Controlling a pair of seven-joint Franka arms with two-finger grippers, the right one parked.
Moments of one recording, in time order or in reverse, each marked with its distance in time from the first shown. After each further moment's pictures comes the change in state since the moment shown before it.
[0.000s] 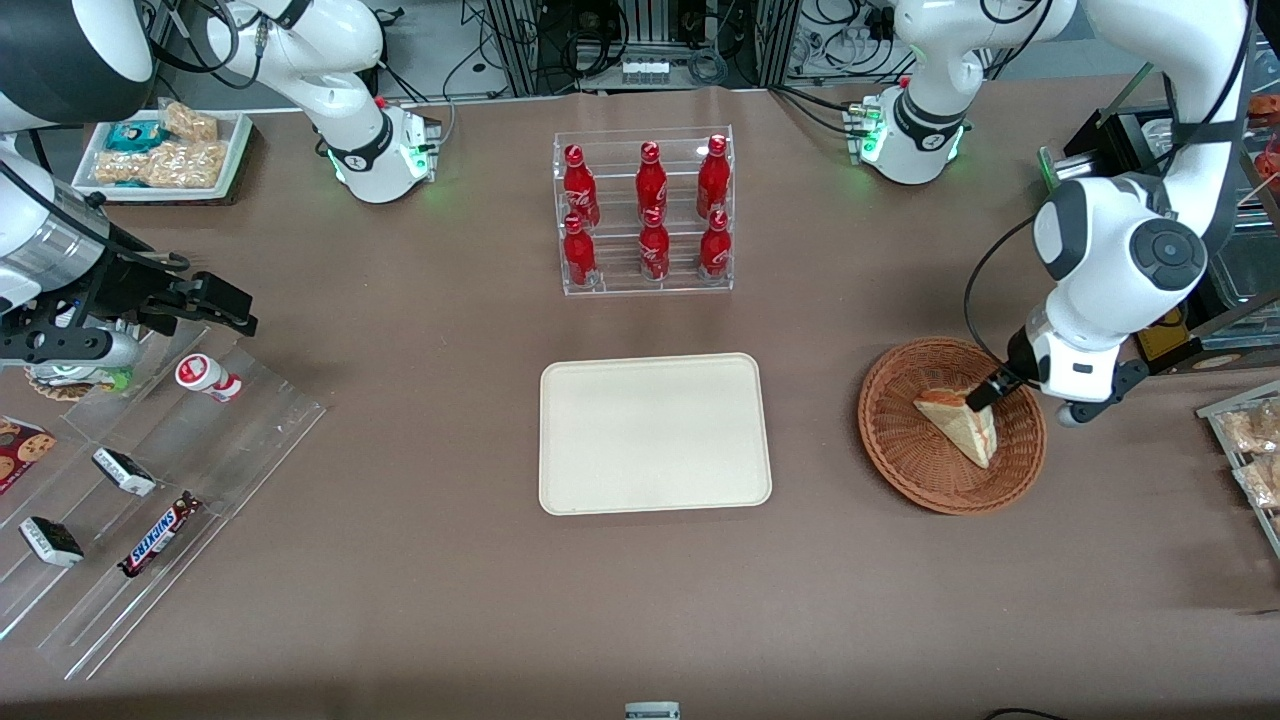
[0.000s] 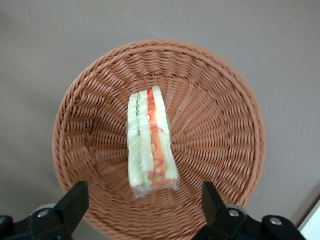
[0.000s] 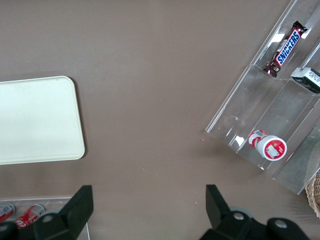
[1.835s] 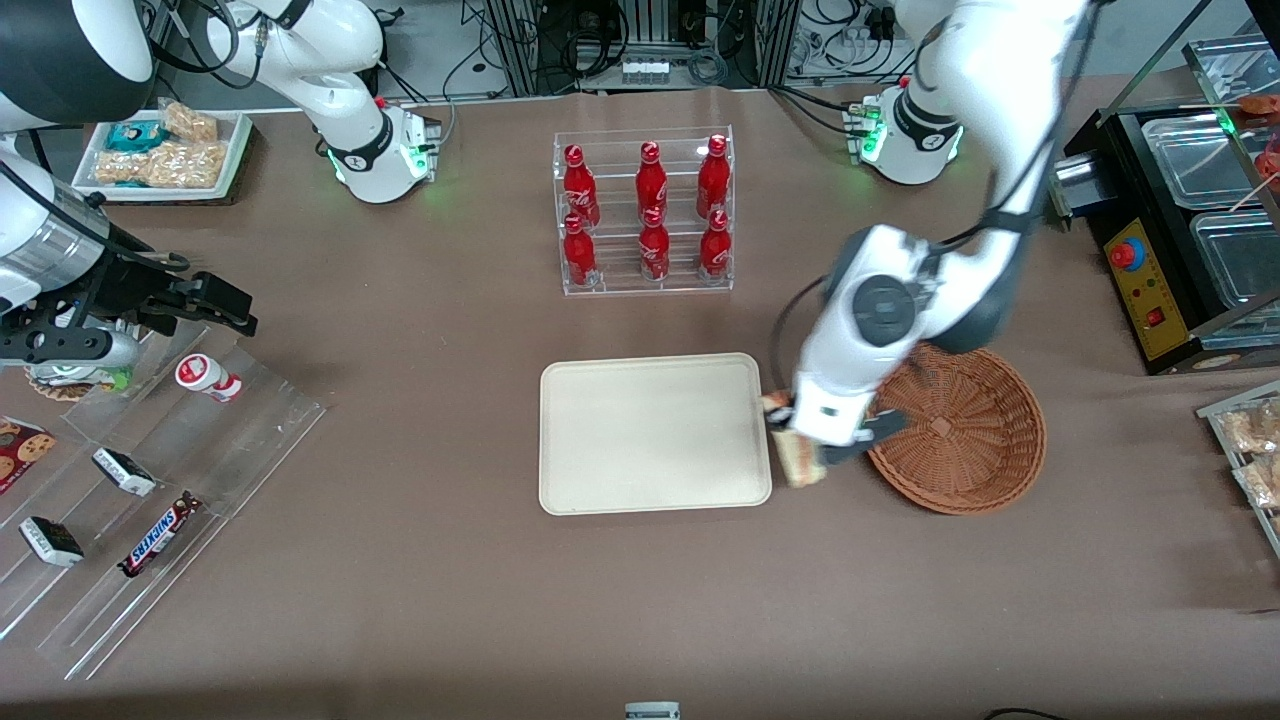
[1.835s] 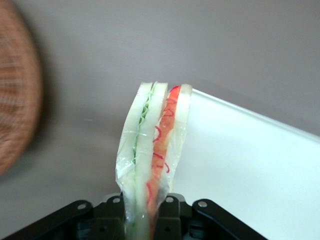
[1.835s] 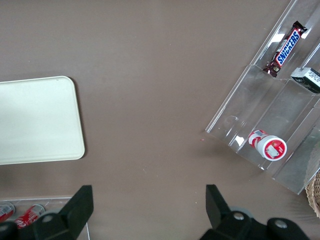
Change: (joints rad) arm -0.464 0.372 -0.043 0.508 0.000 -0.152 -0.124
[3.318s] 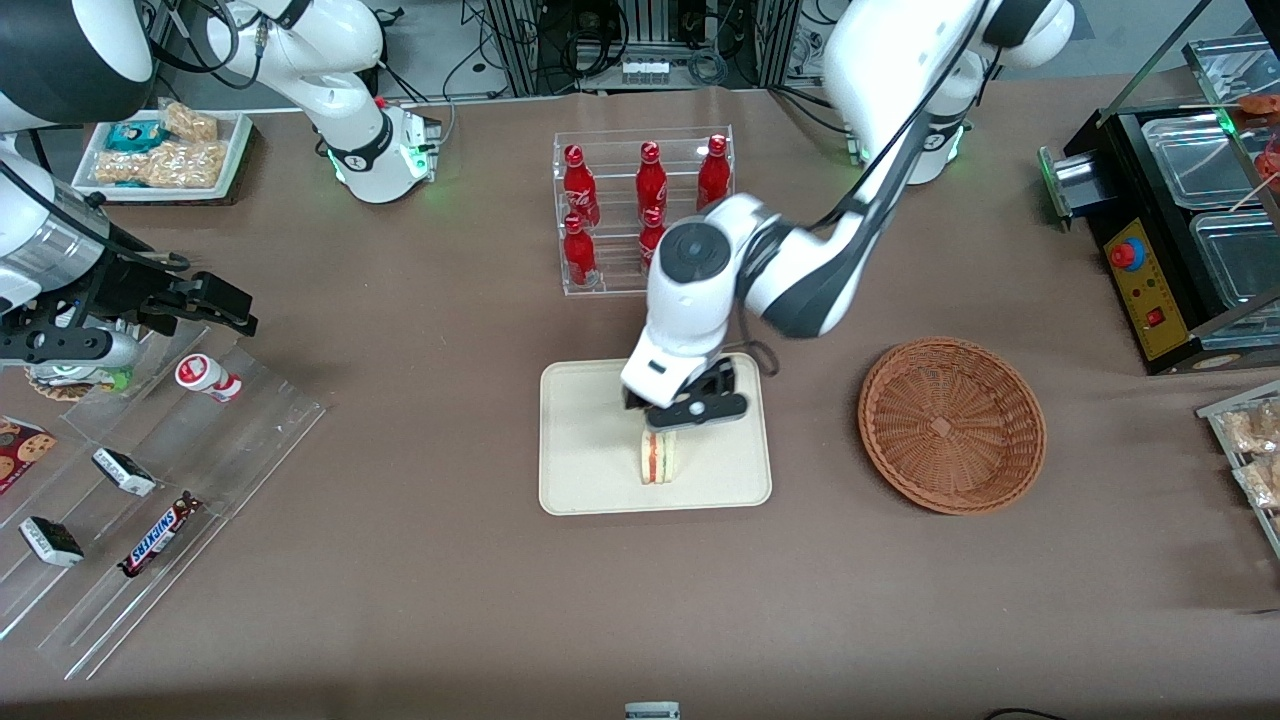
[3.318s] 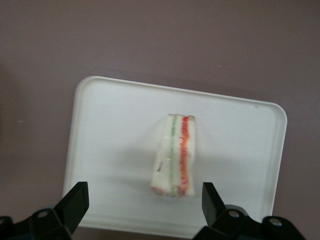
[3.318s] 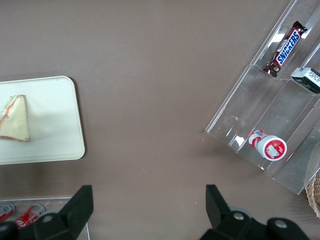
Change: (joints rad) arm -0.212 0.020 0.070 0.248 0.111 -0.184 -0.077
